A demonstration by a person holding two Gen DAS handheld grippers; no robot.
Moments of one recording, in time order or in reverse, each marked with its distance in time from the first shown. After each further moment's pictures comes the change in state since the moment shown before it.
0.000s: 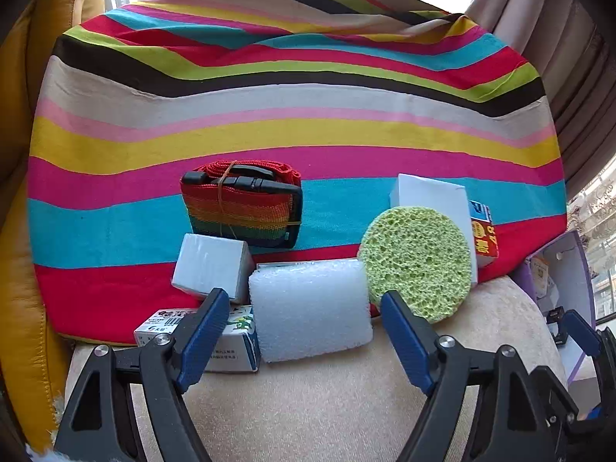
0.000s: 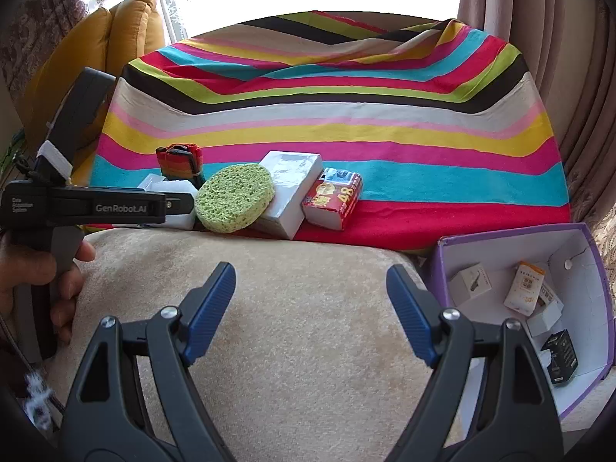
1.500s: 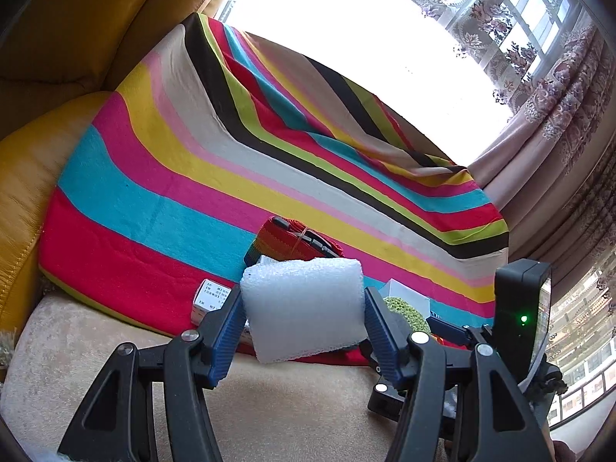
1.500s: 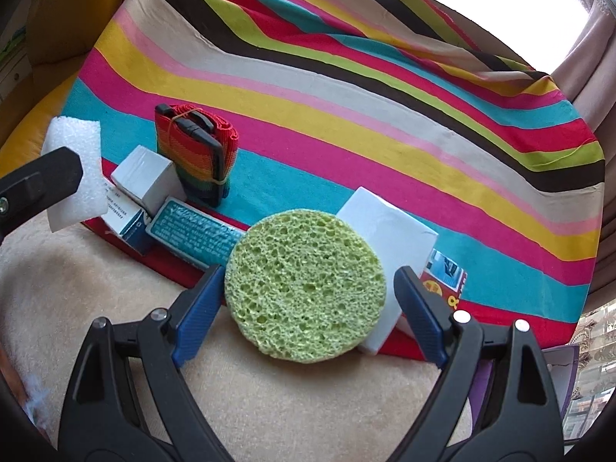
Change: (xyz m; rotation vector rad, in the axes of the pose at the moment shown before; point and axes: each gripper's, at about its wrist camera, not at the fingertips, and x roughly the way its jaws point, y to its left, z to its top) left arm -0.046 0.081 -0.046 -0.392 -0.389 -0.242; right arm 0.112 0.095 0.059 -0.327 0.164 -0.090
